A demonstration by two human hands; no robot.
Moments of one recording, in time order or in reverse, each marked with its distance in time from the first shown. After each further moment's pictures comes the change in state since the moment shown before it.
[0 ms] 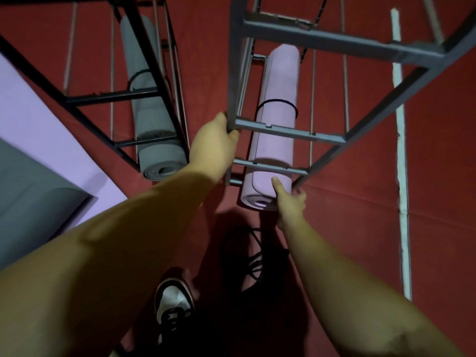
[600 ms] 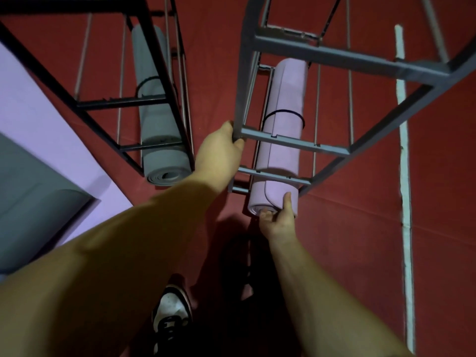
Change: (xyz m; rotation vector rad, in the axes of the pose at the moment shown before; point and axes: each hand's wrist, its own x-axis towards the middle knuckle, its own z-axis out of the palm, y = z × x) left_hand 0.000 0.000 0.000 -0.009 -0.007 -0.014; right_hand 0.000 0.017 0.025 0.957 -0.276 0.383
